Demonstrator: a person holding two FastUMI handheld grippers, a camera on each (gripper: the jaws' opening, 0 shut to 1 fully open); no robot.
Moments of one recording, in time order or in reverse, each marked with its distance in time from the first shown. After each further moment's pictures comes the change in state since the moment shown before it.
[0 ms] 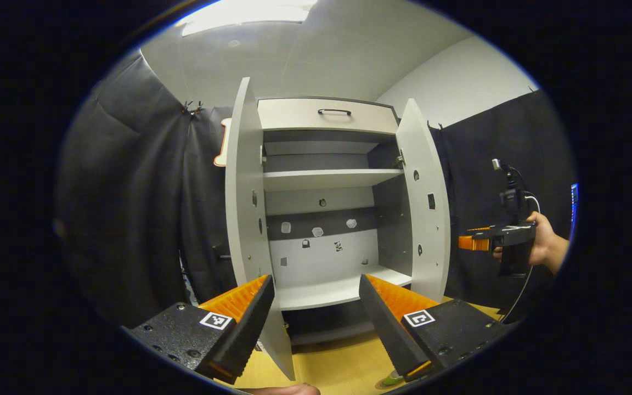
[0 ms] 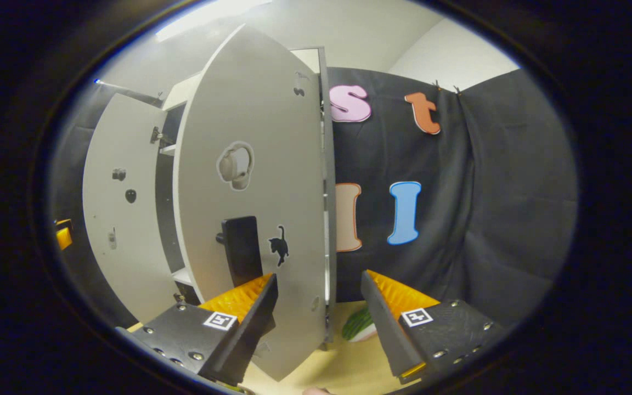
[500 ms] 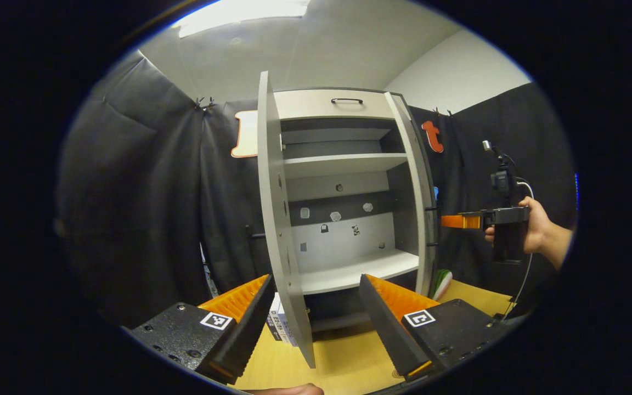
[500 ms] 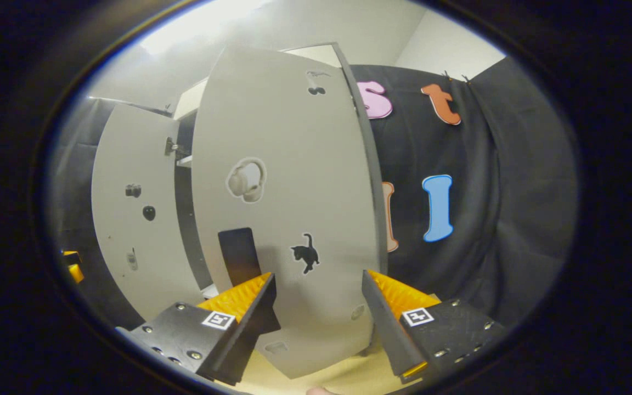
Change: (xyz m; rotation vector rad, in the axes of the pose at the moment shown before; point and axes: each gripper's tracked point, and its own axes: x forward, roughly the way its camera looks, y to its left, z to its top) left arm -0.035 0.030 -0.030 0.003 0.067 0.043; right arm 0.031 0.068 0.003 0.062 -0.021 0.108
